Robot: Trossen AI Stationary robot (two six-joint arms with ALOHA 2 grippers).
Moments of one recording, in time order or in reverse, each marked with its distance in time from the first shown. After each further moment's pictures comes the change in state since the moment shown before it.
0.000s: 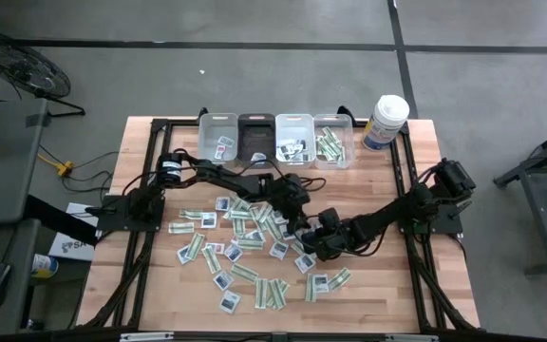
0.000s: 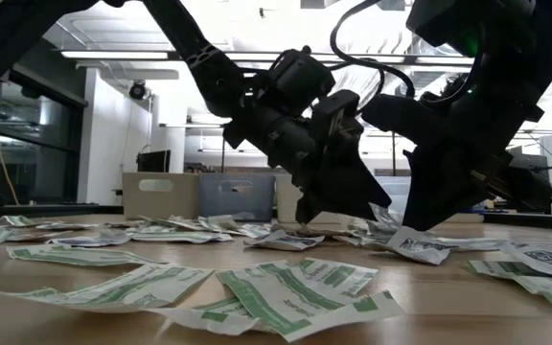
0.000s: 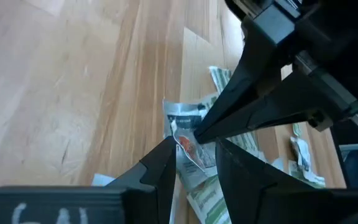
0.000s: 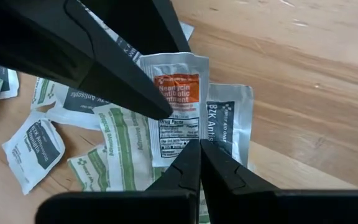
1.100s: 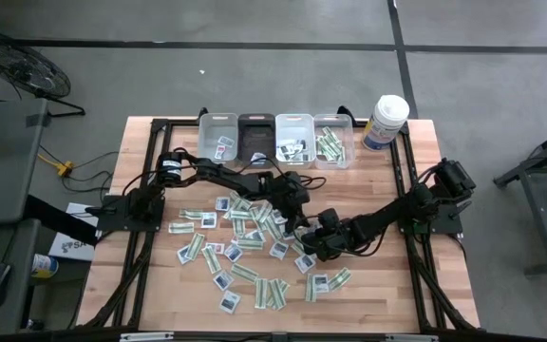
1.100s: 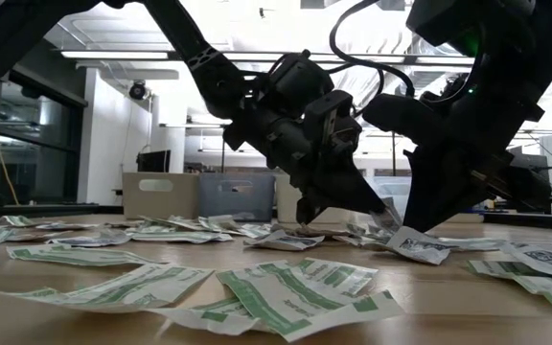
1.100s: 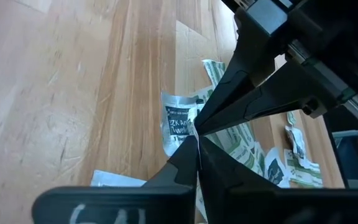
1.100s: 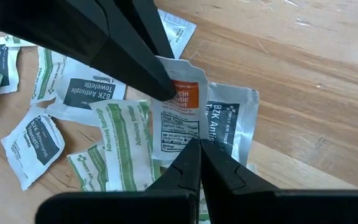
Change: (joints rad) left arm 0.013 0.000 0.000 -0.007 0.055 0.049; right arm 0.000 0.000 0.001 0.000 -0.005 -0.018
